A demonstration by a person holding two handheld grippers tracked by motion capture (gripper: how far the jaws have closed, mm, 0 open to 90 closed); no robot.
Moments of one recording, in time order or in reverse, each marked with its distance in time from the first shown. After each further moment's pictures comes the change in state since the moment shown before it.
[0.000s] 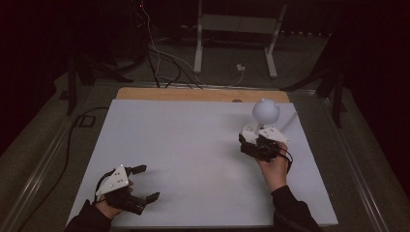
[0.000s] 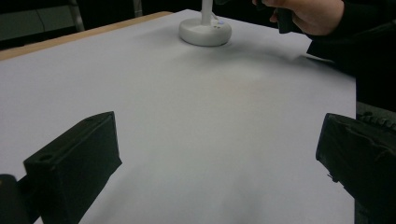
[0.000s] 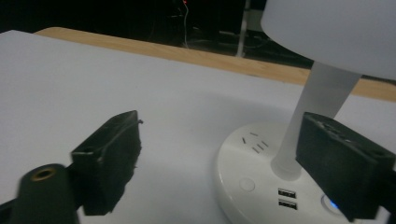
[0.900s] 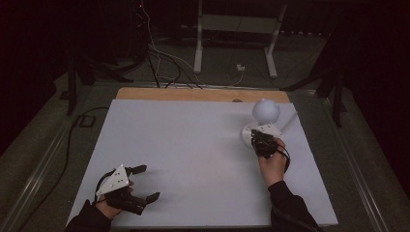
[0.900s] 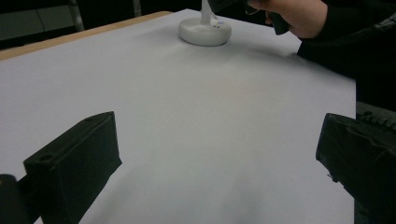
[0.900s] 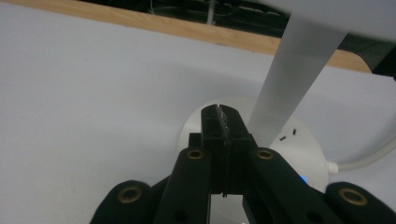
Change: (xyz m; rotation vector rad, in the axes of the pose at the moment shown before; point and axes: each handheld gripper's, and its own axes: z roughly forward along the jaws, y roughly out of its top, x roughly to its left) left arm 0.000 0.000 0.000 0.004 0.002 0.004; right arm -0.004 -0.002 0.020 0.140 -0.144 -0.019
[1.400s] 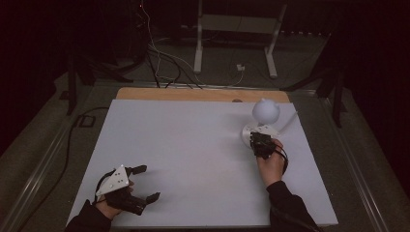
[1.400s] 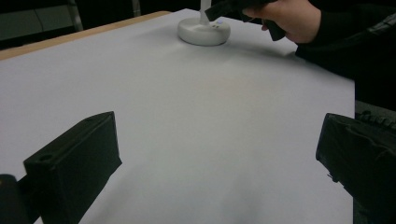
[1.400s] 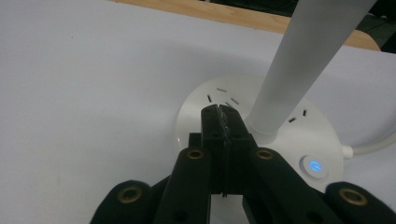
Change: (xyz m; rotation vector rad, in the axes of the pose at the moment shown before) left arm 0.000 0.000 0.000 -0.006 -0.005 -0.001; right arm 0.000 -0.008 0.012 0.052 -0.003 0.005
